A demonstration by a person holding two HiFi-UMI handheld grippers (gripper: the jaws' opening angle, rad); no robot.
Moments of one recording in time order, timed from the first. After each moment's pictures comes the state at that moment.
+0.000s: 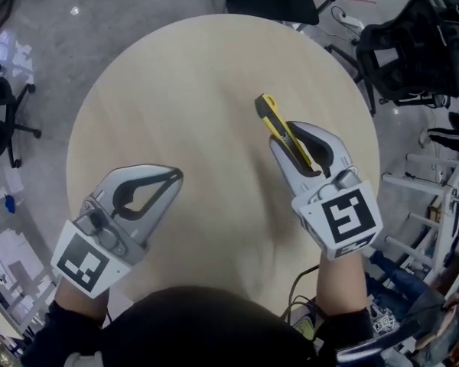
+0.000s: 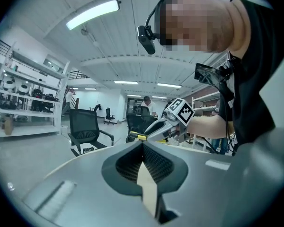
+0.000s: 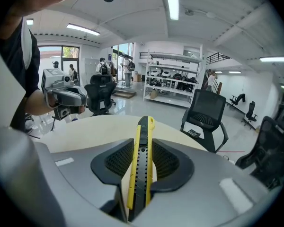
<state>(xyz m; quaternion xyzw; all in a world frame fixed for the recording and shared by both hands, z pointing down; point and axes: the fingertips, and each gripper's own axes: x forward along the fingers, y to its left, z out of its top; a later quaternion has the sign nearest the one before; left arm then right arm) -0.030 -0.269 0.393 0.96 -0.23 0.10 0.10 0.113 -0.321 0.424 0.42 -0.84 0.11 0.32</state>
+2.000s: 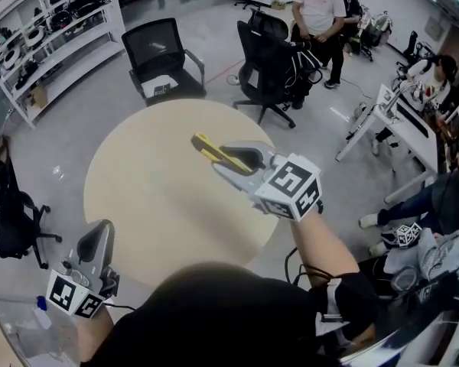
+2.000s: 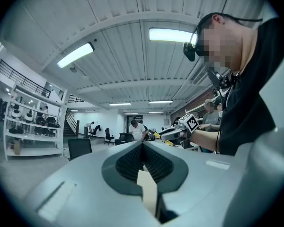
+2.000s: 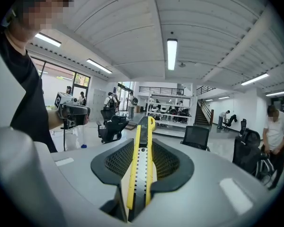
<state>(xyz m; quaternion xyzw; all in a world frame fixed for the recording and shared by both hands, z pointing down) -0.071 0.126 0.100 0.96 -0.27 -0.03 0.00 0.169 0.099 0.128 0.45 -0.88 0.01 0.14</state>
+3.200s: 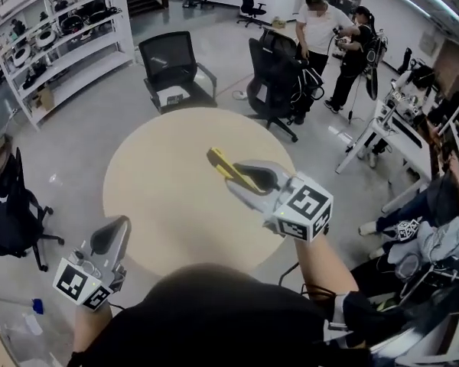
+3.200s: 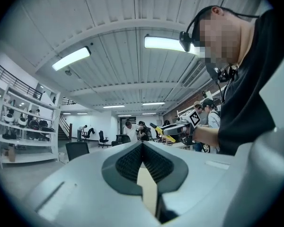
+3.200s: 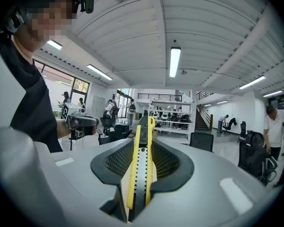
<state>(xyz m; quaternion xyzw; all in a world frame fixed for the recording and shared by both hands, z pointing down) -0.162 0.137 0.099 0.97 -0.22 -0.03 -0.02 0.055 0.148 0.102 0.46 -0.88 0.00 0.10</state>
